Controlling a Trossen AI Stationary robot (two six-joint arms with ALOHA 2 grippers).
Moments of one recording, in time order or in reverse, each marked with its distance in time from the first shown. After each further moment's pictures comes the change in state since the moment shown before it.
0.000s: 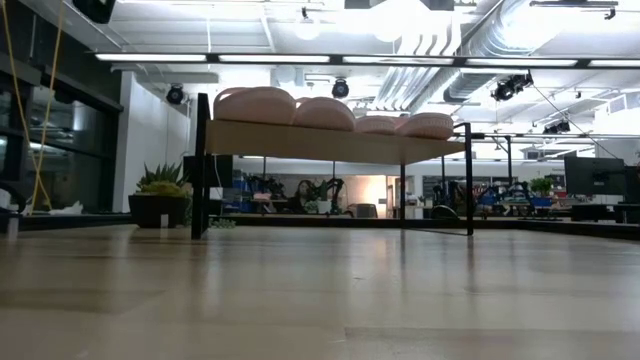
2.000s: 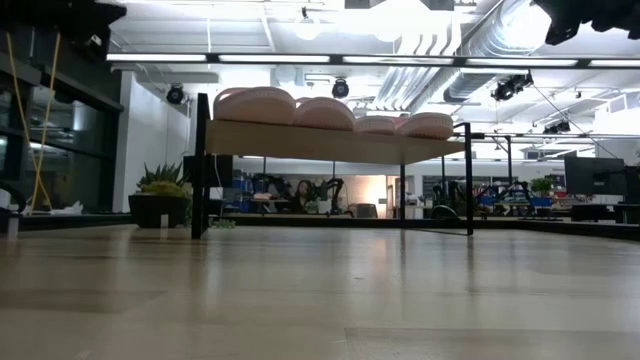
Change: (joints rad) left arm 0.000 -0.289 -0.325 0.188 -0.040 -0.013; right arm 0.000 -0.615 -0.576 0.355 -0.030 -0.086
